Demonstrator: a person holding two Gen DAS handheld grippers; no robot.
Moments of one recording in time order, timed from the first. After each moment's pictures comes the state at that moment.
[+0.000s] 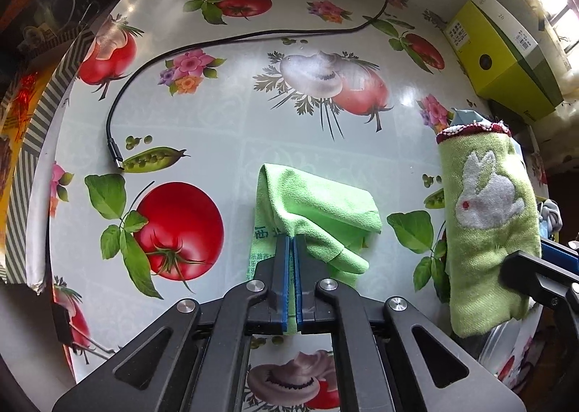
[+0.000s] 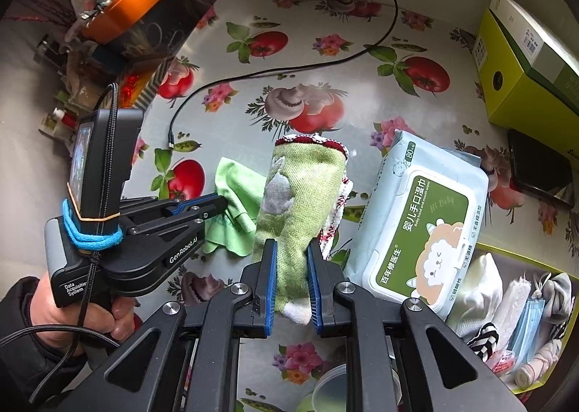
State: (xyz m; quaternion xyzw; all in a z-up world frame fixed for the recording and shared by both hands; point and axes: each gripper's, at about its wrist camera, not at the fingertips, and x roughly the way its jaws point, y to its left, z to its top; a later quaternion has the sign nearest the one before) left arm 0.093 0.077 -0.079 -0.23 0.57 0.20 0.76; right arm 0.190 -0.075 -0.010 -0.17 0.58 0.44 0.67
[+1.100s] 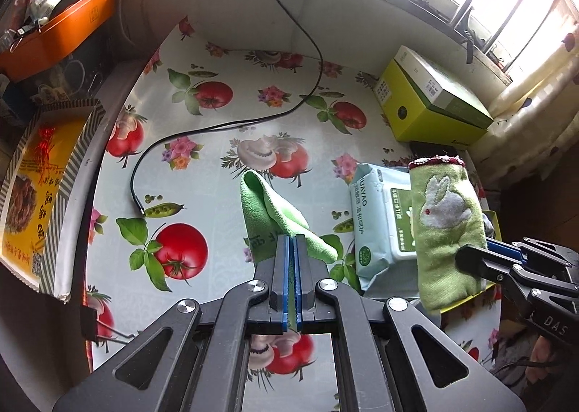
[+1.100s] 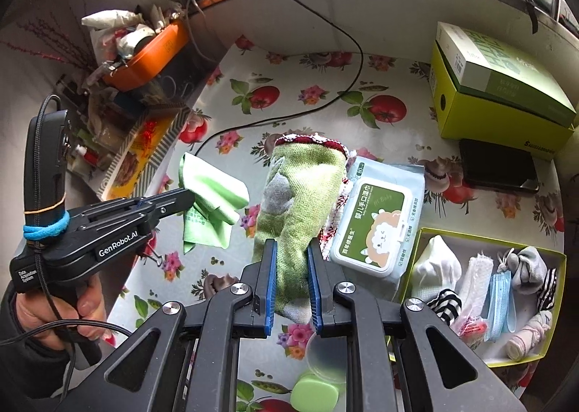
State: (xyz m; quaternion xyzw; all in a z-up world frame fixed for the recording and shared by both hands) left arm 0.080 0.043 0.040 -0.22 0.49 0.15 0.83; right arm 0.188 -0.145 0.059 -0.10 0.53 0.44 0.71
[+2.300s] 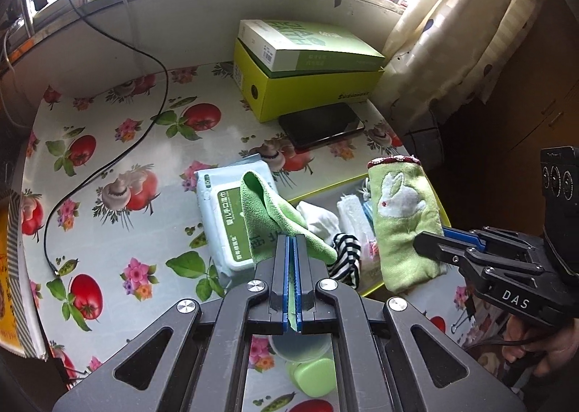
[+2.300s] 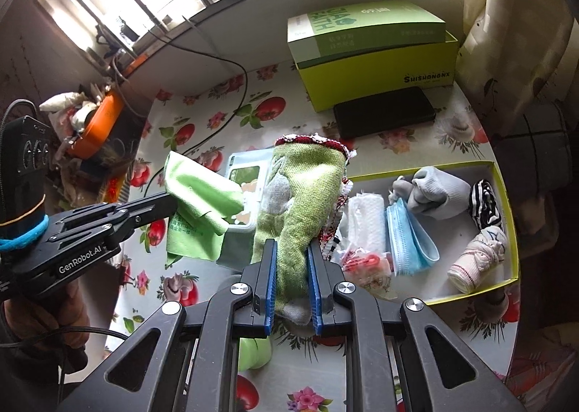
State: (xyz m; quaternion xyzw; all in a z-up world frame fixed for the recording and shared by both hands) left arm 0.161 -0.093 0.066 -0.13 0.52 0.00 0.85; right arm 0.230 -0.302 0.048 0.01 0.55 0.34 0.77
